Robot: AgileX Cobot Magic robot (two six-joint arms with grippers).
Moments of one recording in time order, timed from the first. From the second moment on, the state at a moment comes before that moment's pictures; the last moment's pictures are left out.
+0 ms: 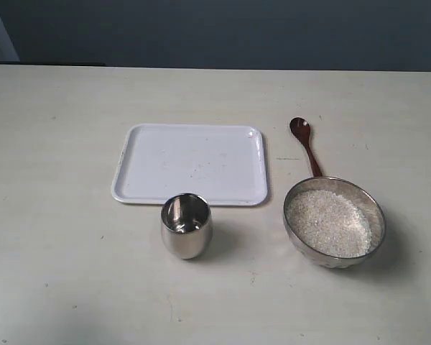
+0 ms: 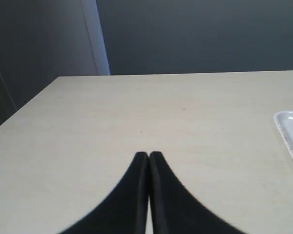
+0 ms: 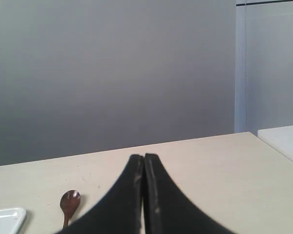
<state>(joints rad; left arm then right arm) 0.02 0.00 0.00 0.00 0.25 0.07 0.03 0.01 -0.01 0.08 0.04 0.03</state>
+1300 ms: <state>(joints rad) 0.02 0.00 0.00 0.00 0.25 0.07 0.13 0.75 -0.79 -0.84 0.41 0.65</state>
